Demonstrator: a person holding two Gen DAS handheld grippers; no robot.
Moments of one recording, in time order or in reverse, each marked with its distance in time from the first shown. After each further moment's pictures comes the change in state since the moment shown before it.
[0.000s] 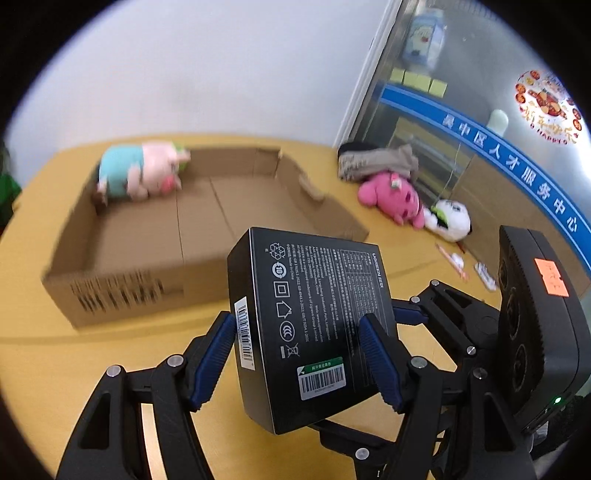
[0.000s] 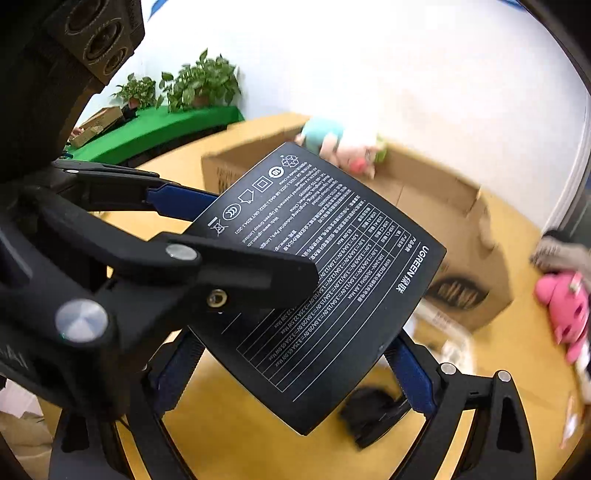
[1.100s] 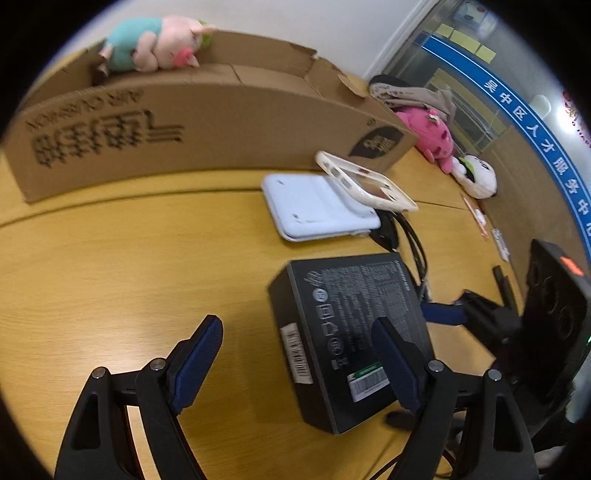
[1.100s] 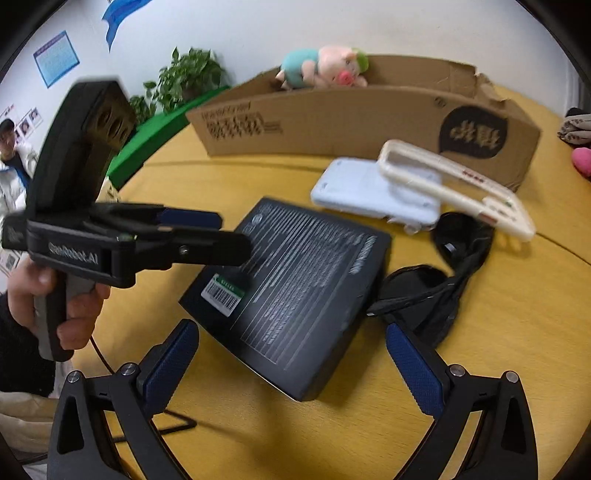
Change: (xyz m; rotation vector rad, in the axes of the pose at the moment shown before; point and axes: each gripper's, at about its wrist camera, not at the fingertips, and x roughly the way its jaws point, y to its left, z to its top) left arm 0.081 0.036 -0.086 -0.173 0.309 -0.071; right arm 0.031 -0.039 -0.098 0.270 0.175 0.247
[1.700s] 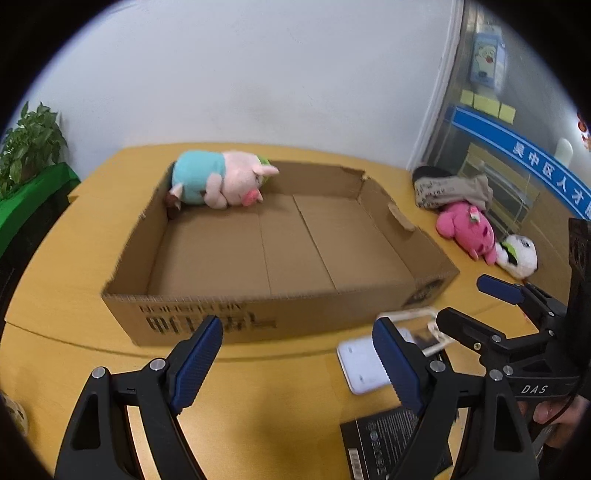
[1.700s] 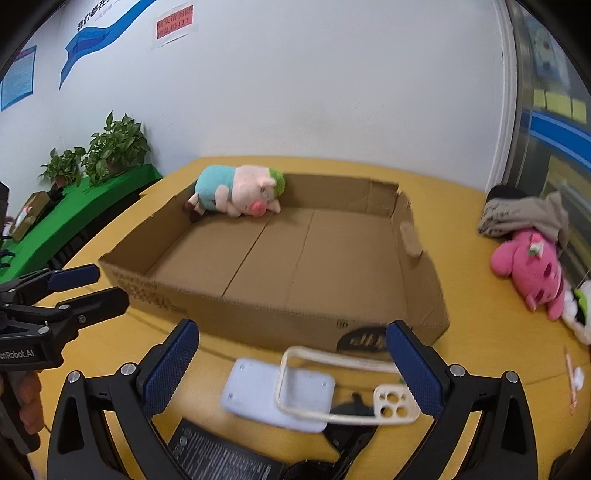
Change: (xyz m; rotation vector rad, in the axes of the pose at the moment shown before) left arm -0.081 -0.002 0.063 0.041 -0.339 0.290; right arm -0.047 -0.015 0.127 0.045 -0.277 -0.346
